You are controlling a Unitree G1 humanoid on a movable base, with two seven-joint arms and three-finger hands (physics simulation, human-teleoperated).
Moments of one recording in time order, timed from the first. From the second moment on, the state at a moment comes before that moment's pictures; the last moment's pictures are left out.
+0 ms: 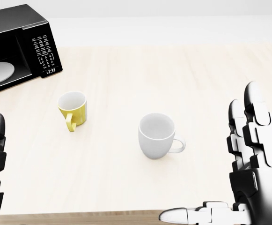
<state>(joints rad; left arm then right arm) 0.42 -0.05 0.06 -0.93 -0.10 0.09 -0.16 0.33 -0.01 0.08 -0.84 -0.08 0.09 0.00</state>
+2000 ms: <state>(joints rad) 0.43 -0.04 0.05 -0.95 -0.09 0.09 -0.17 0.33 -0.01 0.09 -0.84 -0.09 0.09 -0.01</state>
